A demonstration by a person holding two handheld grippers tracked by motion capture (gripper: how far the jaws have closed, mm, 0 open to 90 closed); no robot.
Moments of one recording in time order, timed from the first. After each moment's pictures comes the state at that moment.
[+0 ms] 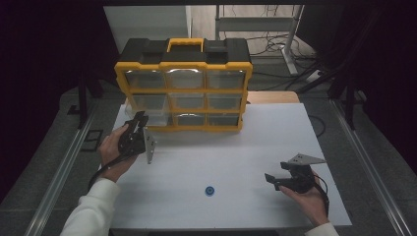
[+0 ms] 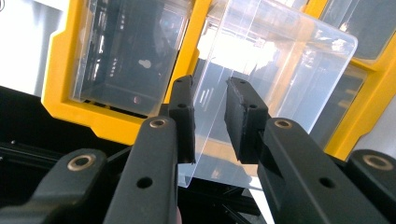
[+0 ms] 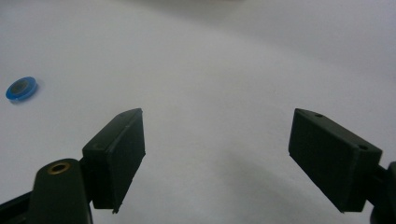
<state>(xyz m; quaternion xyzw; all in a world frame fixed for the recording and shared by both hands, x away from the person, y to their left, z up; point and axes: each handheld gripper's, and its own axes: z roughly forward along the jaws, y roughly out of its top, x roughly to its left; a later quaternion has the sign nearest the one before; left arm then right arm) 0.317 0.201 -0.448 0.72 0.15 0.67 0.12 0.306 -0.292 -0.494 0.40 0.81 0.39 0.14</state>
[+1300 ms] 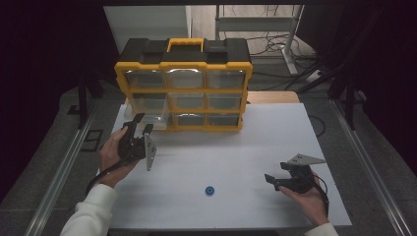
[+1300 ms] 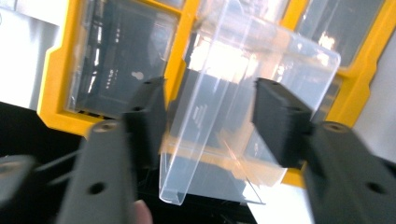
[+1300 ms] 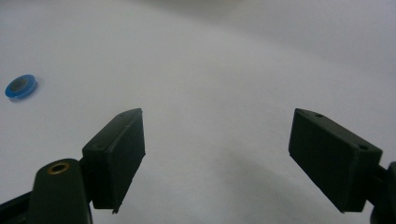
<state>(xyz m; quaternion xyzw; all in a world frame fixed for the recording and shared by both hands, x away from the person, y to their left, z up) 0.306 0.197 -0.452 0.72 0.14 0.66 0.15 0.306 -0.291 -0.495 0.40 0.81 0.39 0.14</state>
